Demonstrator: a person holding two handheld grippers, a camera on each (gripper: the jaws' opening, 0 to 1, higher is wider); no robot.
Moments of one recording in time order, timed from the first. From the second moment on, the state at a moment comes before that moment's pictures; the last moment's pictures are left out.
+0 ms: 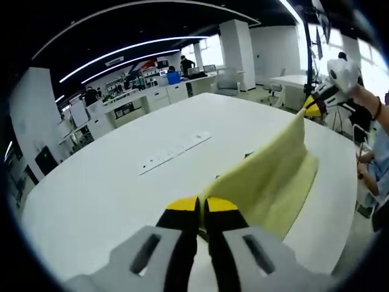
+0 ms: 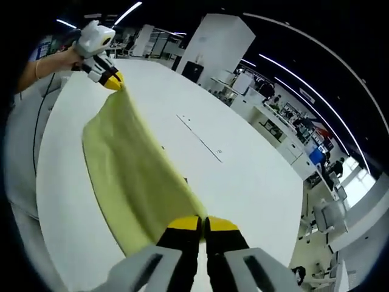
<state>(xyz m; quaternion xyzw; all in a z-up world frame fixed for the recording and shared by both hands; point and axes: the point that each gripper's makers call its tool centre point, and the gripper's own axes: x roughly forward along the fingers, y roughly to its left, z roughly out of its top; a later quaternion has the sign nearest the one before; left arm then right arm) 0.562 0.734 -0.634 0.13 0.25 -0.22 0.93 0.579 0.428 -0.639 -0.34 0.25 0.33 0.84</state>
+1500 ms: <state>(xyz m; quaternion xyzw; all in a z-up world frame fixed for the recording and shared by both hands) 0.618 0.754 -0.767 0.09 0.35 -0.19 0.91 0.650 0.440 -0.767 -0.30 0.35 0.32 0.83</state>
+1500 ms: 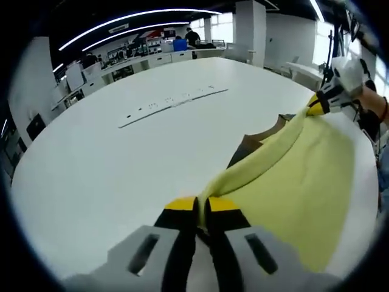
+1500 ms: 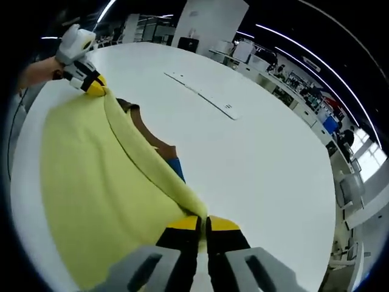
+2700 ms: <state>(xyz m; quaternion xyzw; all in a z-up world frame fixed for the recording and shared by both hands) 0.630 0.759 -0.758 0.25 0.29 -0.23 0.89 0.669 0.434 -0.761 -0.33 0.29 0.31 0.84</state>
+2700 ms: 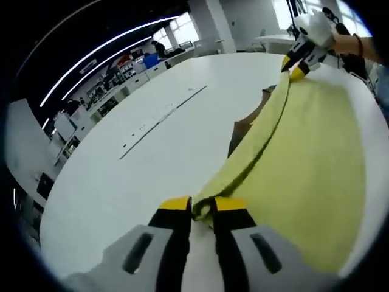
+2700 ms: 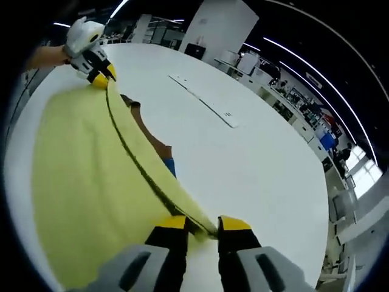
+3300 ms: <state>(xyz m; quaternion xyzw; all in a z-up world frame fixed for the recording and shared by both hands) 0.624 0.770 -0.726 0.03 0.27 -0.17 0.95 0.665 0.443 -0.735 -0.06 0.32 0.28 0.90</state>
